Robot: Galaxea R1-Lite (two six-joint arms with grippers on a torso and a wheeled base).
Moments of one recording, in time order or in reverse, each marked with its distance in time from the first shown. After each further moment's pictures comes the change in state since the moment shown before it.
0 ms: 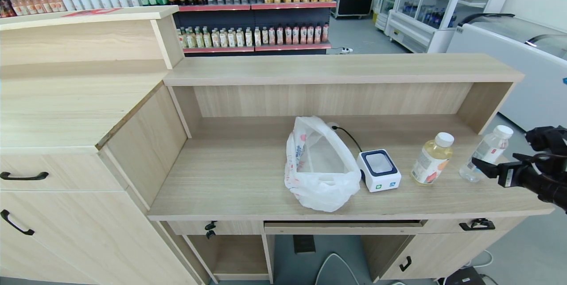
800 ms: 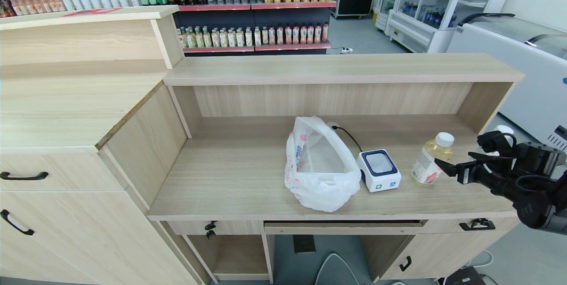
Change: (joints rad) left arm 0.000 0.000 0.000 0.000 0.000 0.000; right arm 0.121 0.256 -0.184 -0.081 0.007 0.002
